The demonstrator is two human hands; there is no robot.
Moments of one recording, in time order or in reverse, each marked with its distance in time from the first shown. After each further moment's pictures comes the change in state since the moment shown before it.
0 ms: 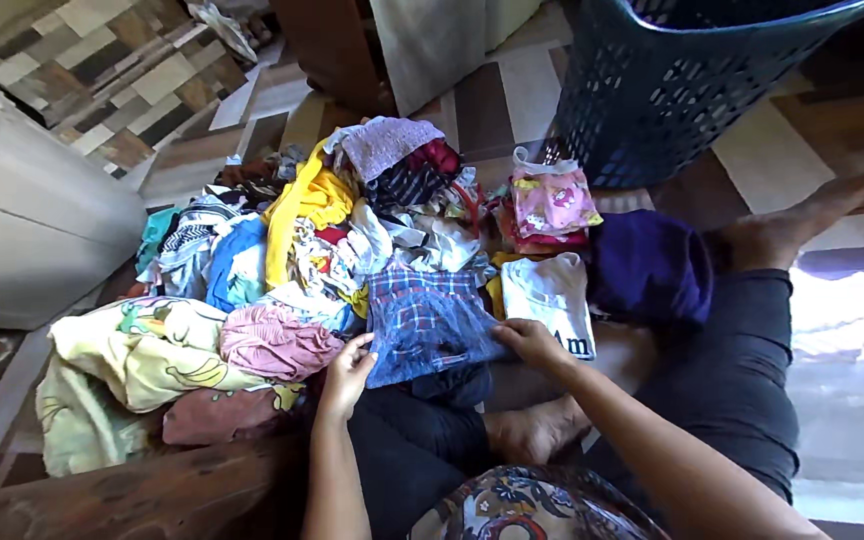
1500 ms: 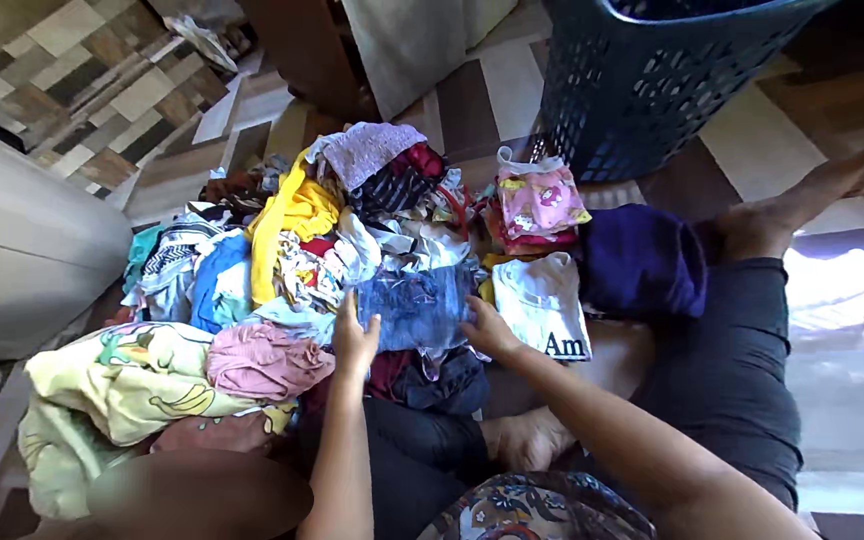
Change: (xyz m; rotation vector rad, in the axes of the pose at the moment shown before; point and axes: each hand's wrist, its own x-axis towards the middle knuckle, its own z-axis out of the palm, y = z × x) left_hand 0.081 0.020 0.031 0.465 0.135 0.123; right_hand 0.065 -0.003 0.030 -0.122 0.101 -0.010
